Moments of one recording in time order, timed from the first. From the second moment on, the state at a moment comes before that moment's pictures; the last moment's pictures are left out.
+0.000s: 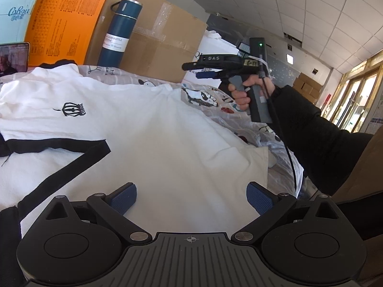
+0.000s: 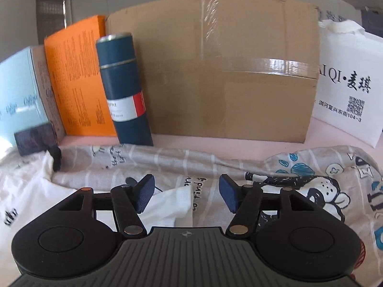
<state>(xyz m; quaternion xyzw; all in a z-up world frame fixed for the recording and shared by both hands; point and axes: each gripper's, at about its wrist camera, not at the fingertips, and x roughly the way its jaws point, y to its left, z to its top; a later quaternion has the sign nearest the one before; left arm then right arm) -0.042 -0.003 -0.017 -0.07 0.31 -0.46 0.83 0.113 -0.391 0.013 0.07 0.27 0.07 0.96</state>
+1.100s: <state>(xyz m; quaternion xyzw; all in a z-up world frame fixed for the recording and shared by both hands) -0.106 -0.134 -0.002 0.21 0.26 -0.51 0.79 -0.165 -0.387 -0.043 0.43 0.26 0.14 0.85</state>
